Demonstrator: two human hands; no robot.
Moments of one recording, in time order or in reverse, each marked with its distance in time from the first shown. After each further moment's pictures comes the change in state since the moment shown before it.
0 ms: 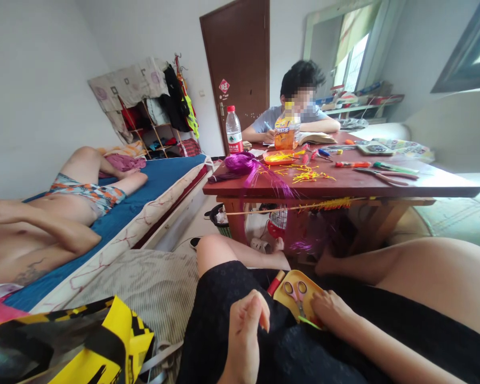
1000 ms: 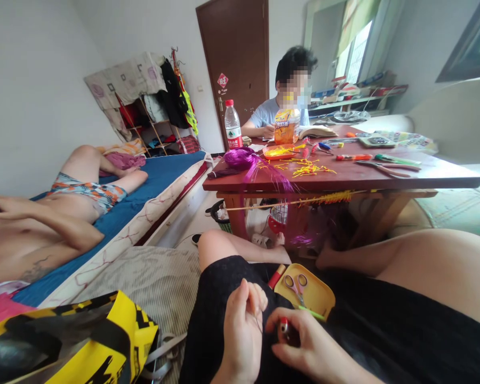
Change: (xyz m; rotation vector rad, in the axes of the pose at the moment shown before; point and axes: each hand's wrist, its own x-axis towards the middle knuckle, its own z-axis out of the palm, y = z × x) left_hand 0.000 0.013 0.006 -0.455 0.161 -0.204; right_hand -0.035 -0.107 -0.051 1.107 -0.217 0.033
